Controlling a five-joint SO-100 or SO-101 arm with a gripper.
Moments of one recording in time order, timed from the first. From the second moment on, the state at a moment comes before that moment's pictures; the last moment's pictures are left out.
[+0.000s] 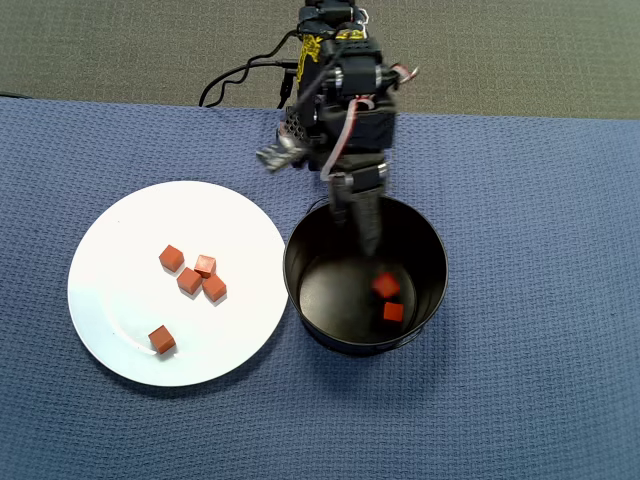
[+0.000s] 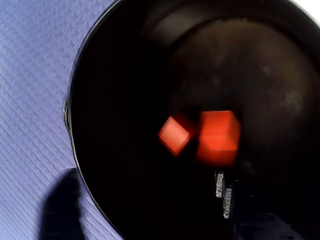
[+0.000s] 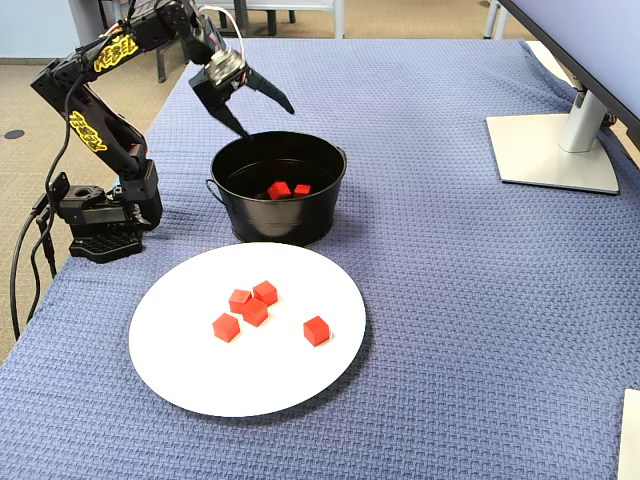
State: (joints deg) arm -5.9 120.8 97.0 81.2 -22.9
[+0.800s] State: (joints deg) arm 33.5 98.0 112.1 52.9 -42.2
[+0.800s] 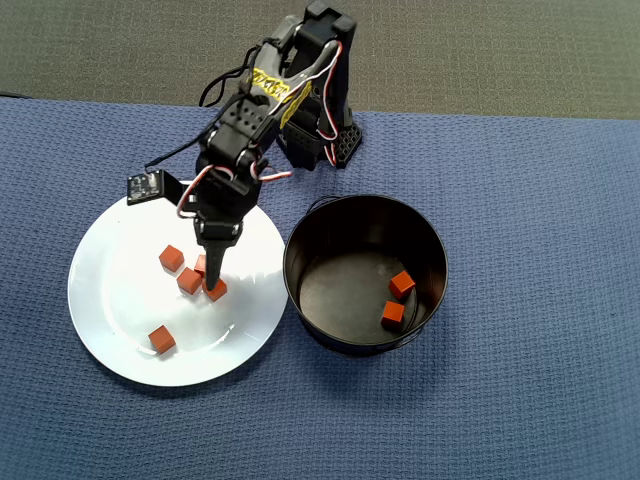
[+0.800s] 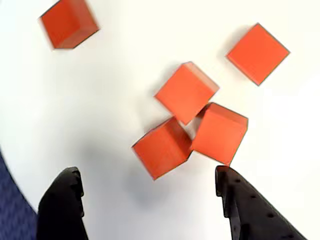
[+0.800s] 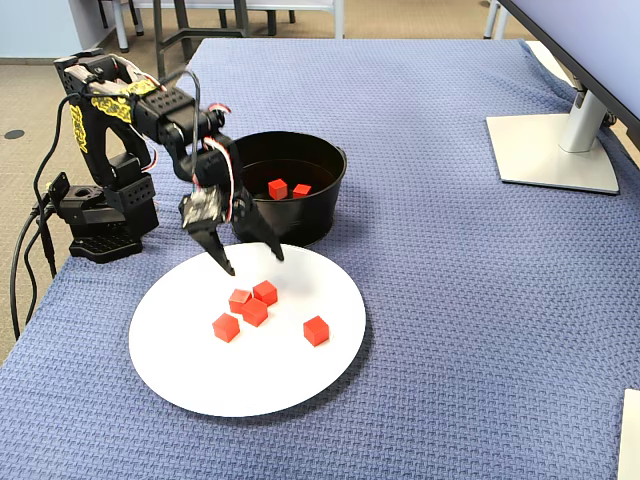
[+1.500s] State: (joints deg) arm 34.5 93.1 107.4 52.5 7.2
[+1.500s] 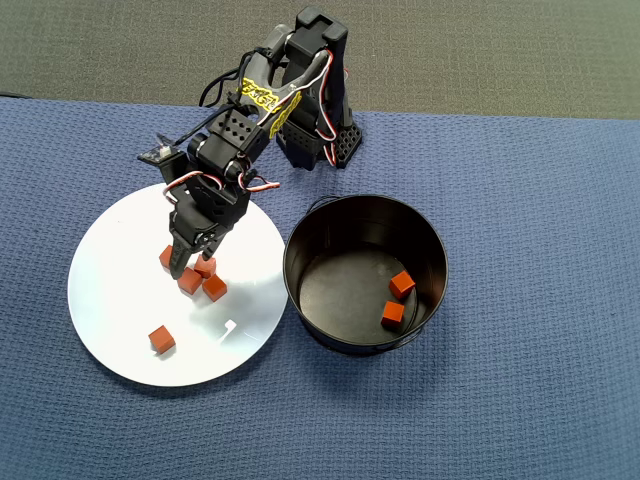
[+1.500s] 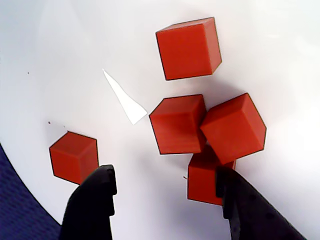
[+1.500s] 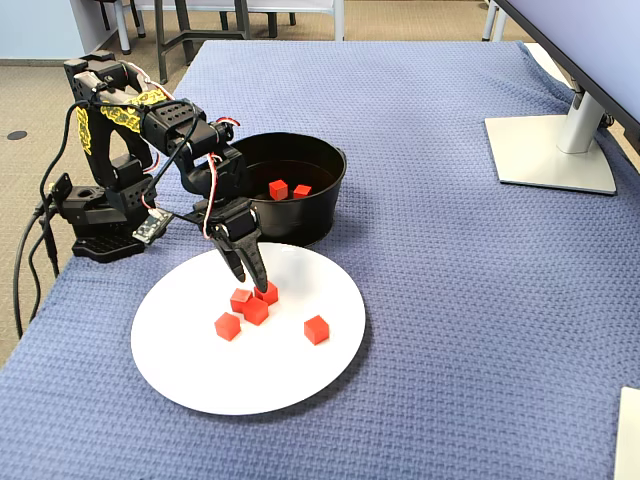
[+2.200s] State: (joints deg) arm 29.6 83.5 101.2 55.3 13.6
